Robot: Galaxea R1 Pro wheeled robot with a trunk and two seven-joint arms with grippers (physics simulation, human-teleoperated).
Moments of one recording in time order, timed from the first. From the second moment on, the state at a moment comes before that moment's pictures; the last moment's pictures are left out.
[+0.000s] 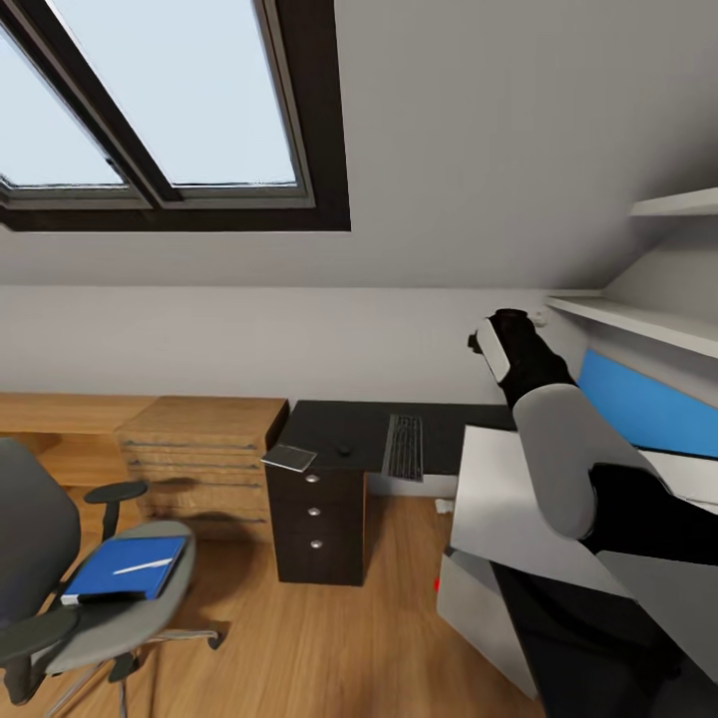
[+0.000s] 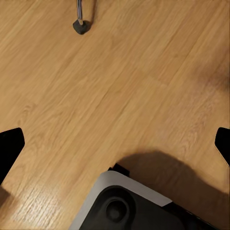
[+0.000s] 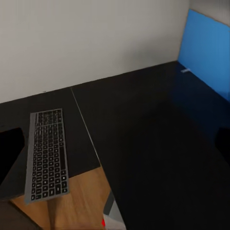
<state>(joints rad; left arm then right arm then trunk) 0.13 0.04 -0.09 -0.47 0.54 -0.32 0.19 -1.39 0.07 -0.15 -0.57 -0.04 0.70 -0.51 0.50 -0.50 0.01</state>
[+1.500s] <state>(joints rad) 0.13 0.04 -0.09 -0.47 0.54 -0.32 0.19 -1.38 0.01 -0.15 -0.40 -0.04 0.86 -0.50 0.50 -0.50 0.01</state>
